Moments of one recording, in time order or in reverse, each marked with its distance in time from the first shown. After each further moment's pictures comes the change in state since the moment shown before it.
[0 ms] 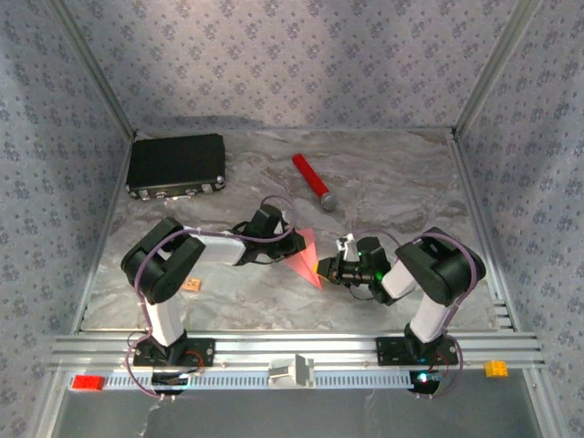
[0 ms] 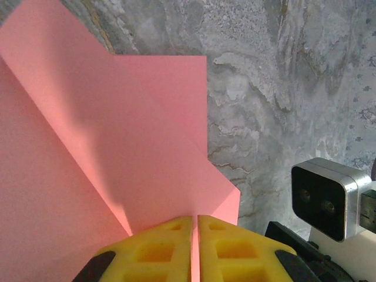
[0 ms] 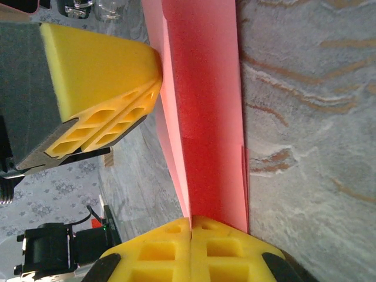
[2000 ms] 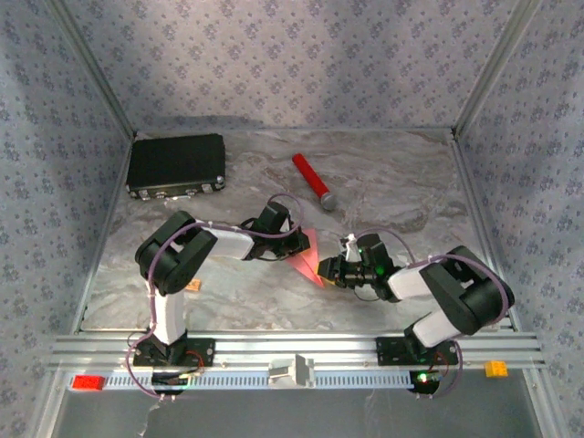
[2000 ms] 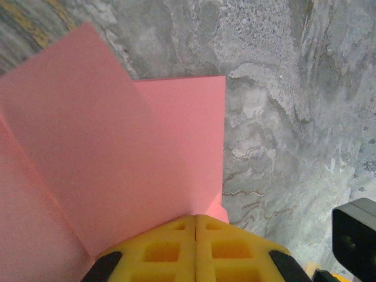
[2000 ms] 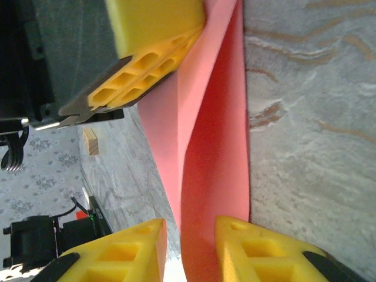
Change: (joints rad) left arm 0.000 0.101 0.090 -0.036 0.012 0.005; right arm 0.011 -0.237 0.029 -0.397 0.019 -0.089
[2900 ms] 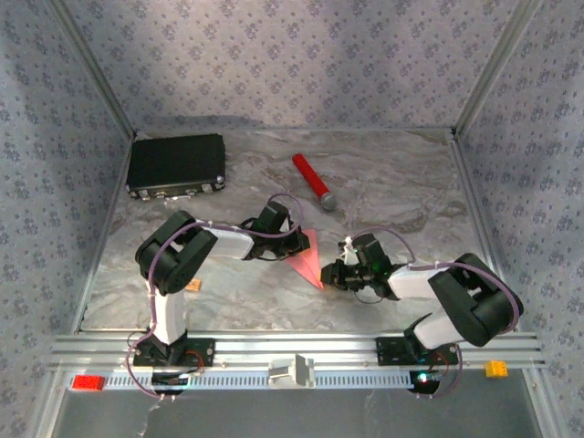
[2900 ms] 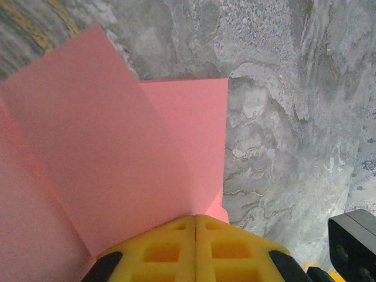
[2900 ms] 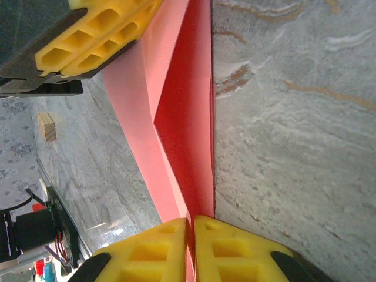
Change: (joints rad) left arm 0.000 0.003 0.000 0.004 0.010 -0.001; right arm 0.032 -0.067 0.039 -0.240 0.072 -0.110
